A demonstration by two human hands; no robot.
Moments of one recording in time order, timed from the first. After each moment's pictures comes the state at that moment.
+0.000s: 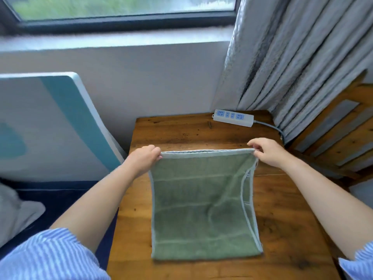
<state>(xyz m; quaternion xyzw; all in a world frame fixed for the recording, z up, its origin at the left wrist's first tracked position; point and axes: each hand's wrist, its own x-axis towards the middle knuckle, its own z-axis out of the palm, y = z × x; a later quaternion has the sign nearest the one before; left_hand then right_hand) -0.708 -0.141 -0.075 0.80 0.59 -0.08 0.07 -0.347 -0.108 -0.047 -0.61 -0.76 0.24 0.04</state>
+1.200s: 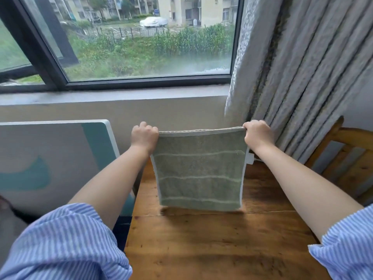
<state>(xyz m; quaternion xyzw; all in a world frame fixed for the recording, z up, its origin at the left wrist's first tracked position) -0.699 -0.091 0.074 0.68 0.70 -0.06 -0.19 -0.402 -0.056 0.065 -0.67 -0.72 -0.03 0.18</state>
